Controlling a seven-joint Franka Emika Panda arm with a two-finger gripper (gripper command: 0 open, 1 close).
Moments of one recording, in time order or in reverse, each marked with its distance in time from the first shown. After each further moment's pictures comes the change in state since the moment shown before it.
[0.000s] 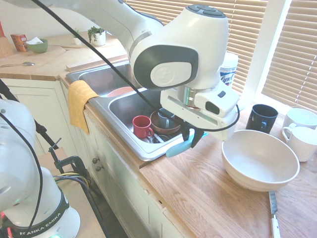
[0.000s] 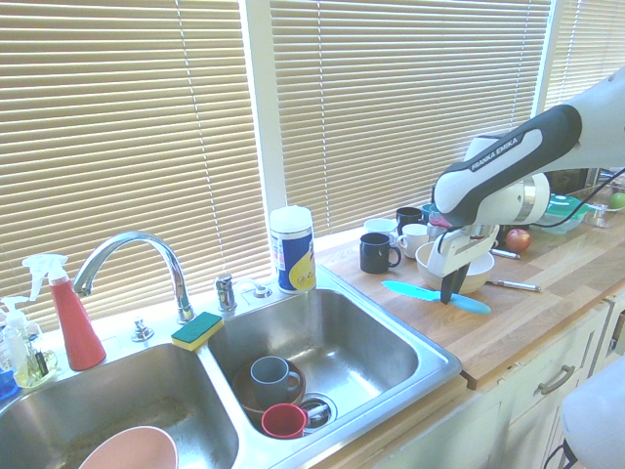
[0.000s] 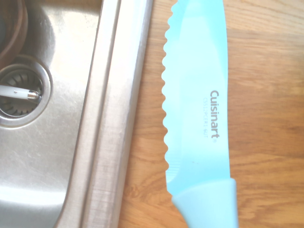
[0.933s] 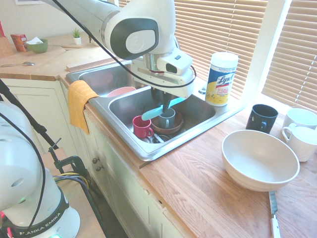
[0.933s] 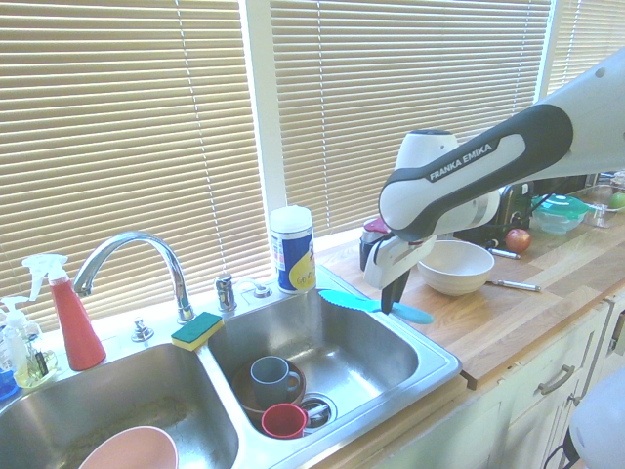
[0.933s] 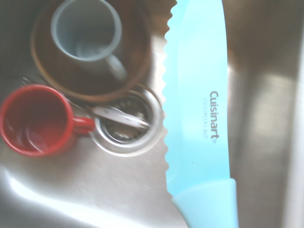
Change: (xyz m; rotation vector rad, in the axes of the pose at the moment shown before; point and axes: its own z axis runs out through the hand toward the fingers) arm -0.088 -0.157 0.004 0.005 0.023 -0.143
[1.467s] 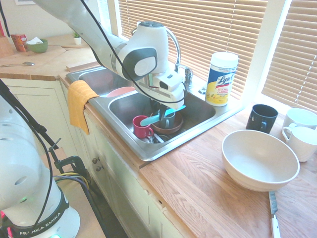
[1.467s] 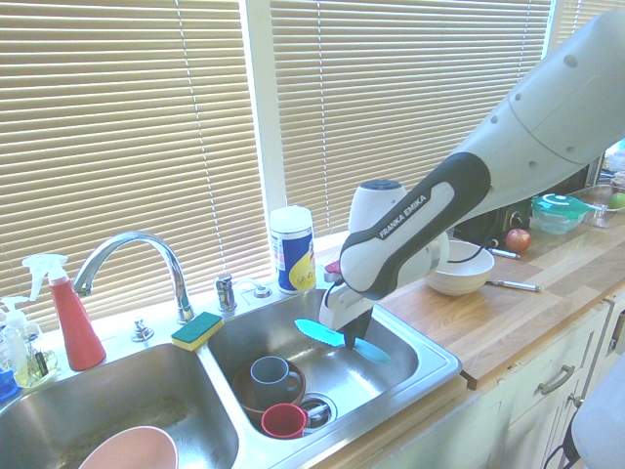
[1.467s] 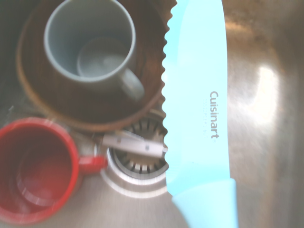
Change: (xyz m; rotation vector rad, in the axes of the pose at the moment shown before) arm 0.005 -0.054 0.101 -0.021 0.005 0.094
